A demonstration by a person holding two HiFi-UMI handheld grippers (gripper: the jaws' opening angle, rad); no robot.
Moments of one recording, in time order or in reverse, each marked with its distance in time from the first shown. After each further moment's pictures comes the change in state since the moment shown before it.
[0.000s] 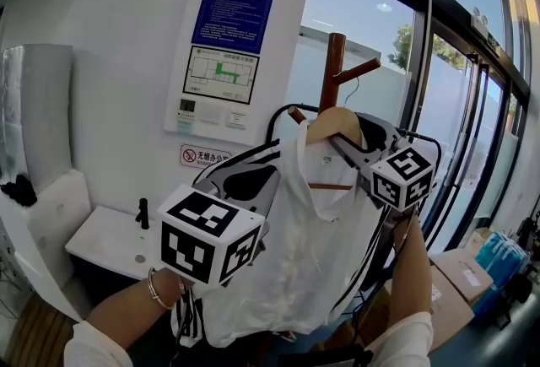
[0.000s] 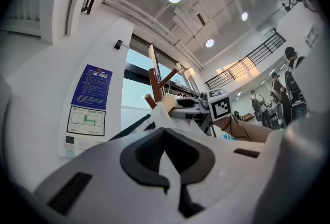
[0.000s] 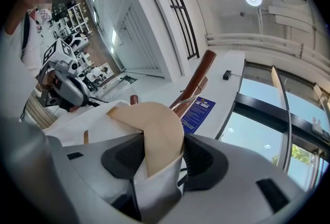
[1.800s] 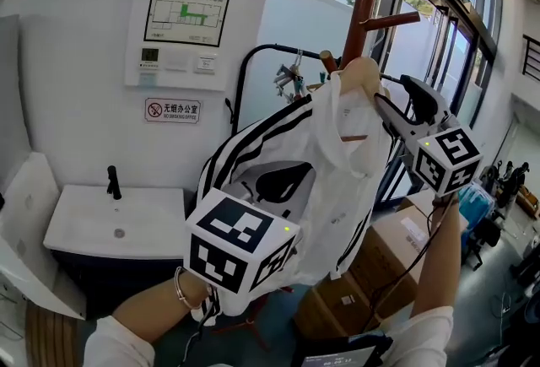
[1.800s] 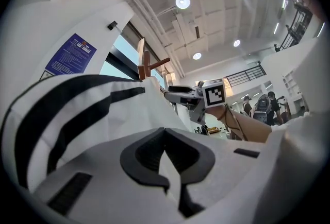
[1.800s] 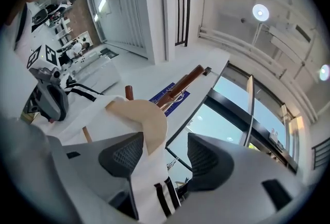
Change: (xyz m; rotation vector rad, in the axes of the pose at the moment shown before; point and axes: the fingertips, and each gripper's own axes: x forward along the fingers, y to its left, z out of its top) left arm 0.003 -0.033 -0.055 -0.171 -0.013 -0.341; right arm -0.061 -0.011 0.006 -0.087 0.242 -0.308
